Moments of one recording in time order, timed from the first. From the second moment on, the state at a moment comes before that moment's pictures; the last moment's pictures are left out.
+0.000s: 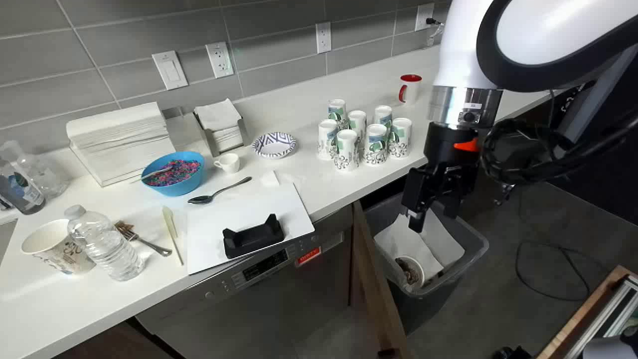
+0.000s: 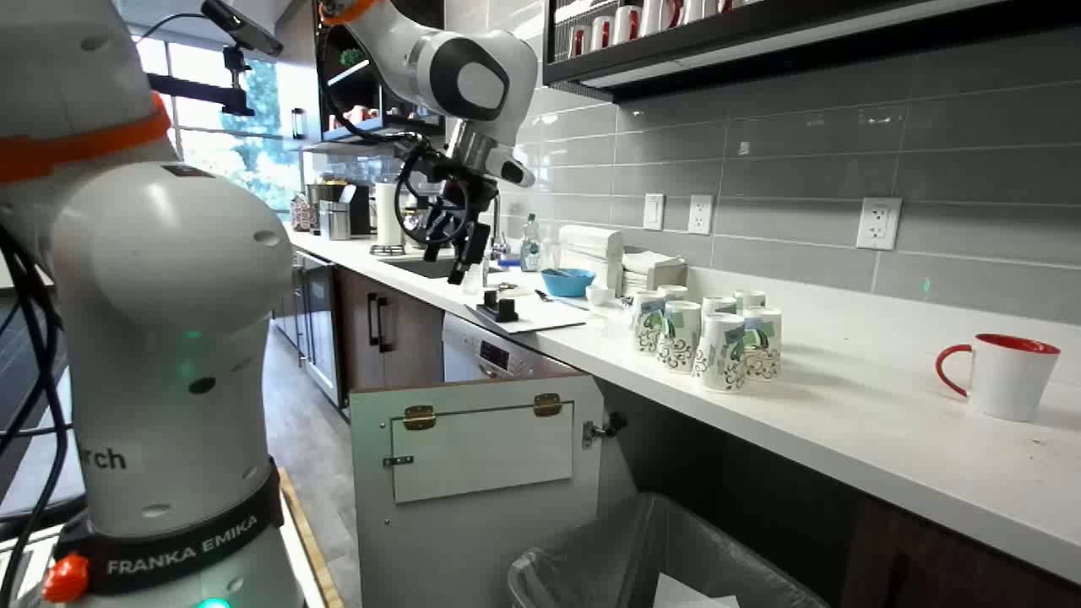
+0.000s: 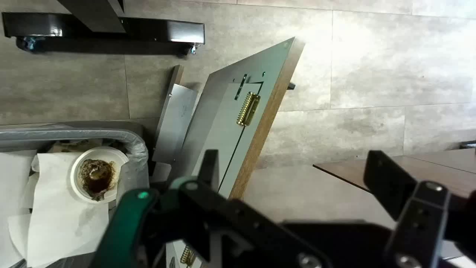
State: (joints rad) arm 0.24 -0.41 0.15 -2.52 0.40 1.98 0.16
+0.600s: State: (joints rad) arm 0.23 -0.41 0.15 -2.52 0.40 1.98 0.17
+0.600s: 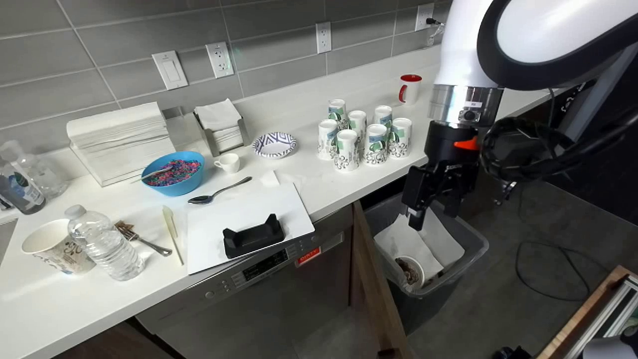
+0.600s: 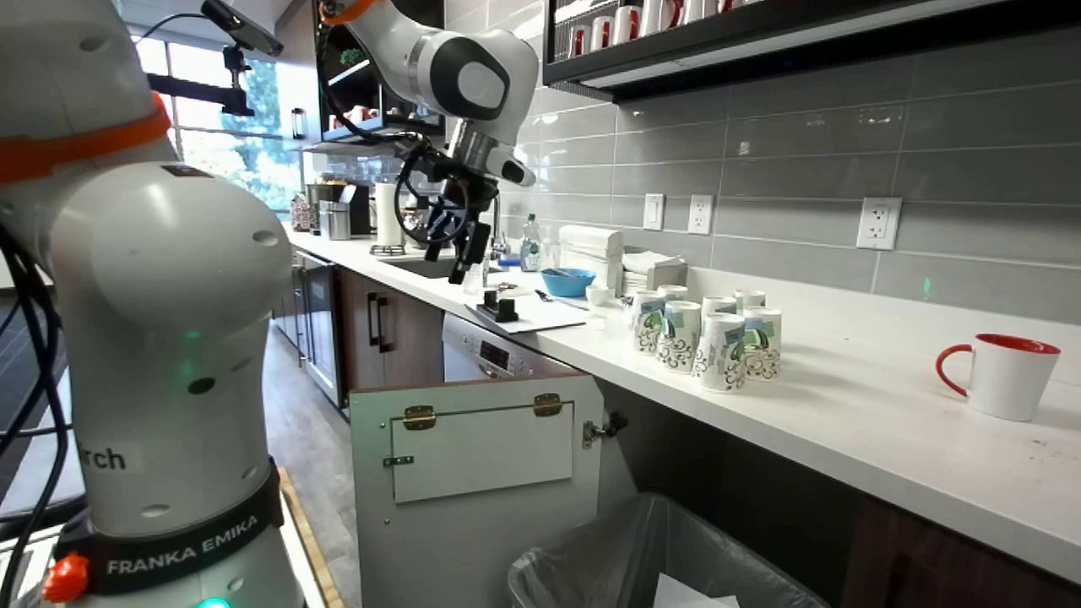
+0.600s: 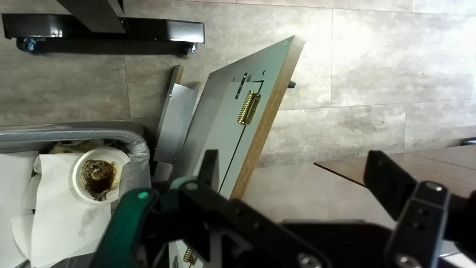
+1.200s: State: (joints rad) arm -0.03 -0.51 0.10 -2.45 0.08 2.02 0.26
